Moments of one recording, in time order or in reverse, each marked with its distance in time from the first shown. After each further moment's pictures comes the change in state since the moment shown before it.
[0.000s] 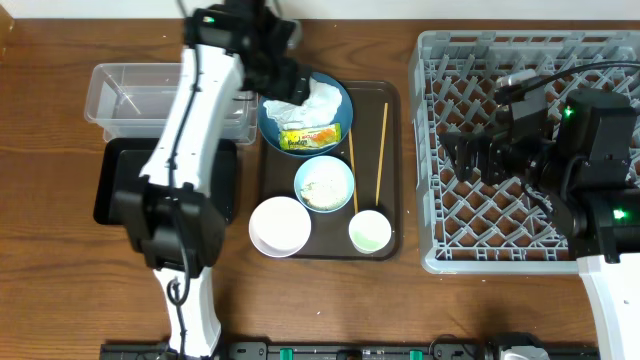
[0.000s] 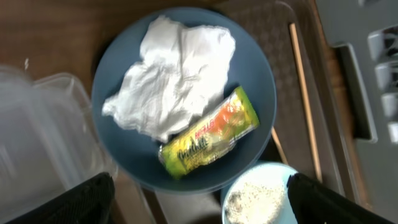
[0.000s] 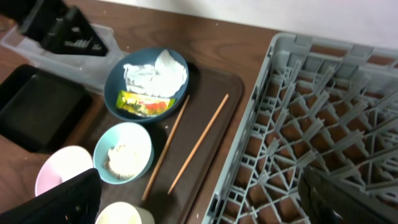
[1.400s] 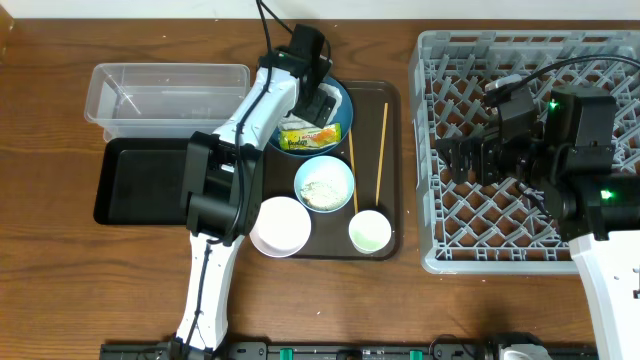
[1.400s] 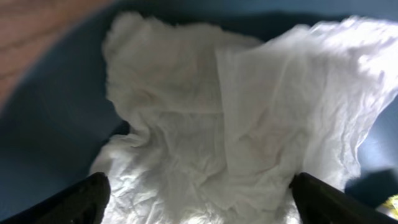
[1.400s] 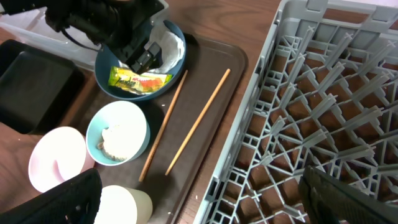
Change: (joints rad) left arm -0.090 0.289 -0.117 0.360 -0.295 0.040; right arm 0.000 0.062 -0.011 -0.037 0.007 -0.029
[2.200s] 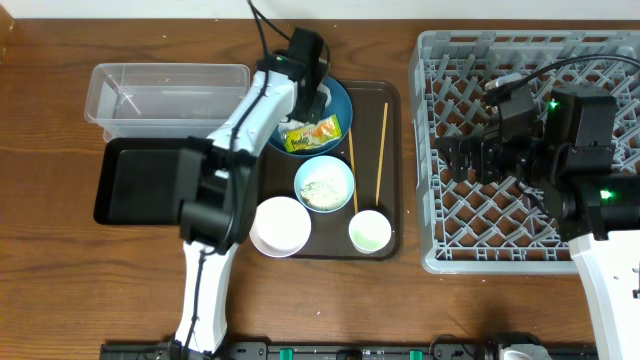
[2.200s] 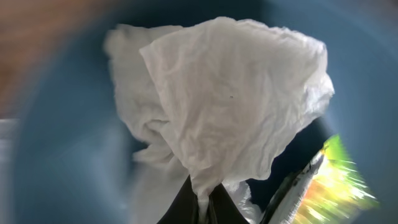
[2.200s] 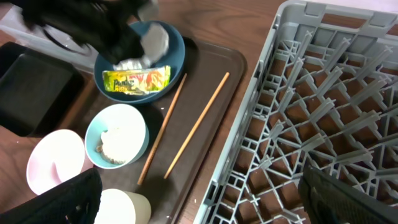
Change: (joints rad) left arm -0.005 -0.125 -0.074 -0.005 0.032 -0.131; right arm 0.000 0.000 -0.003 0.019 0.000 0.000
